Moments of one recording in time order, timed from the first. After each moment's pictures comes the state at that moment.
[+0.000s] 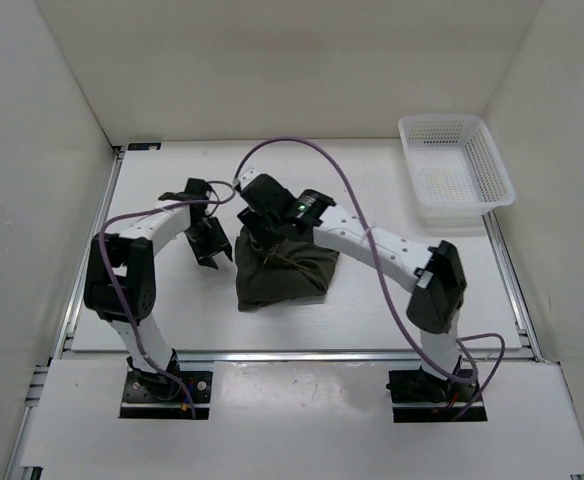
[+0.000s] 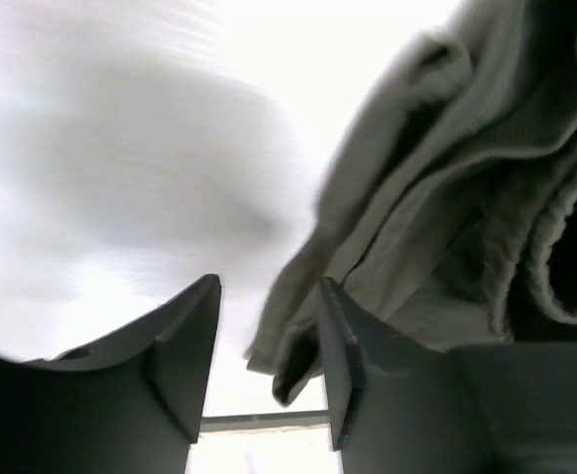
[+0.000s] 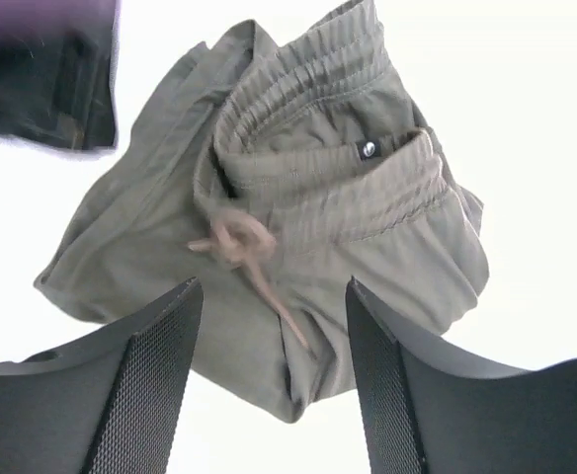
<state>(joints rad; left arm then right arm) -0.22 1.78 1.19 -0.78 0.14 -0.64 1.01 1.96 1.88 -0.83 0.32 0.07</state>
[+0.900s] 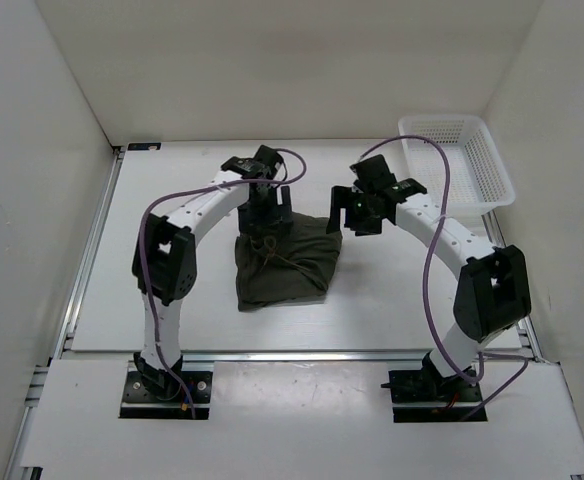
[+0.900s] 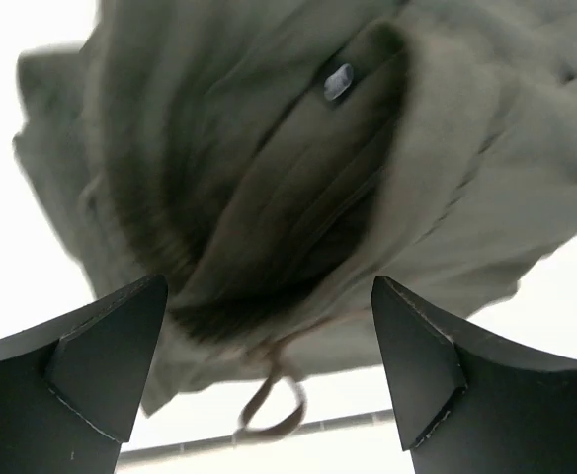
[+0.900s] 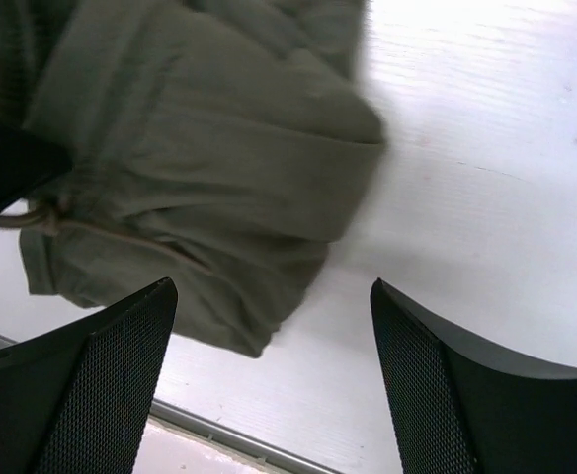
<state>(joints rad) -0.51 2.00 1.73 -0.97 0.04 -0.56 0.49 1.65 1.36 -0.70 -0.13 0.42</state>
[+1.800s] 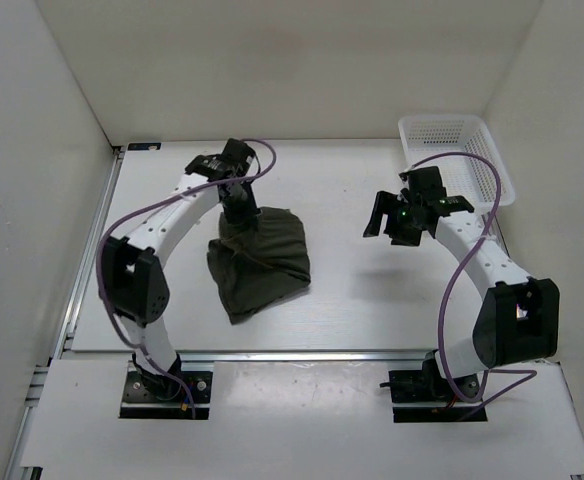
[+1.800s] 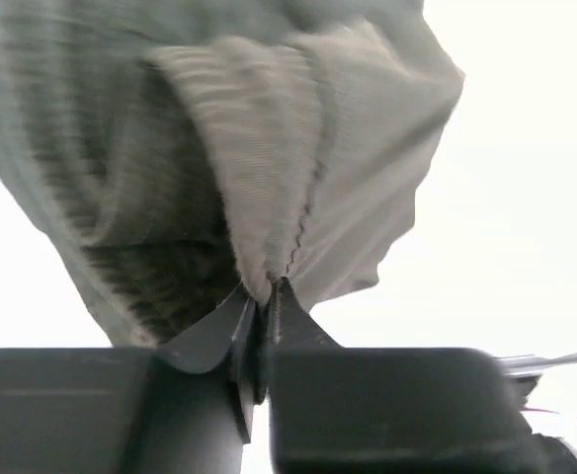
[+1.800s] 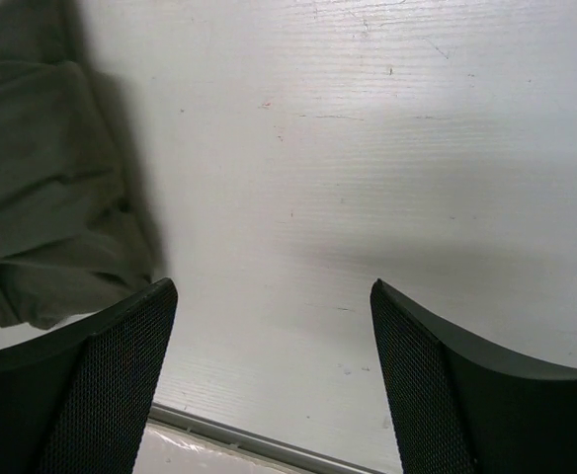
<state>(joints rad) -0.46 1.84 1.71 -1.04 0.04 -0.65 0.21 1.45 1.13 -0.67 -0.23 0.38</state>
